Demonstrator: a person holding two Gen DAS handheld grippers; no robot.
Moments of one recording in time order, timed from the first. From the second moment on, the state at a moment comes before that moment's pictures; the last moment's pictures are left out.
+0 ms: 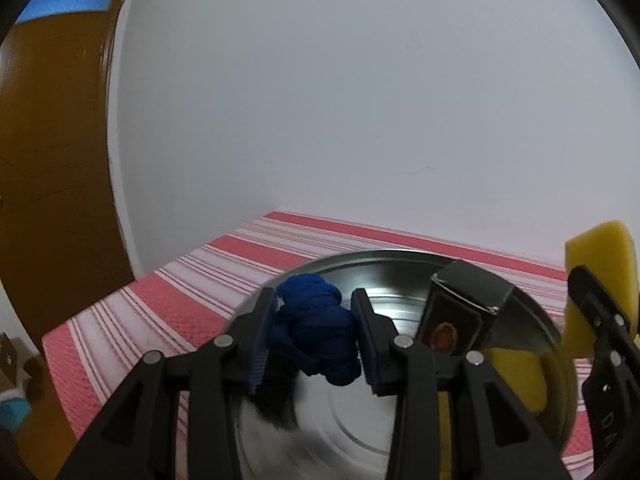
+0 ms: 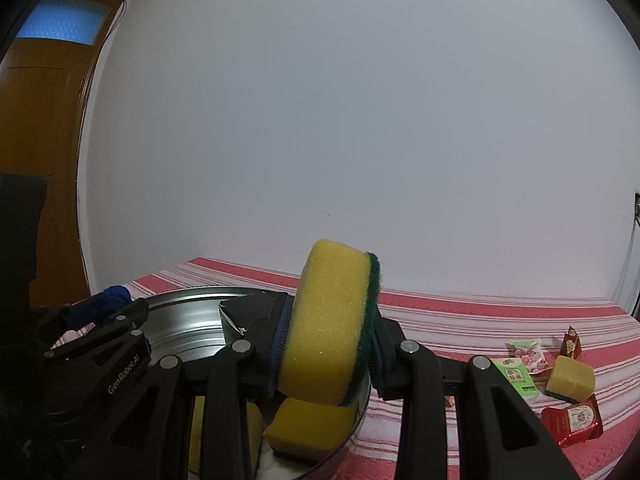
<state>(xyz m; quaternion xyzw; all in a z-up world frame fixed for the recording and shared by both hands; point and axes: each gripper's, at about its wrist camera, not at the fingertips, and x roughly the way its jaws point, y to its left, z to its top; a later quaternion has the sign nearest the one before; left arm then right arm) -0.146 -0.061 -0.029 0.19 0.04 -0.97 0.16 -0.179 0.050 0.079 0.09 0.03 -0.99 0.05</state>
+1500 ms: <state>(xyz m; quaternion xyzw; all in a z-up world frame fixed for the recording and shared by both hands) -0.141 -0.072 -0.039 0.19 0.02 -0.96 0.21 -0.153 0.087 0.090 0.03 -0.01 -1.00 0.00</state>
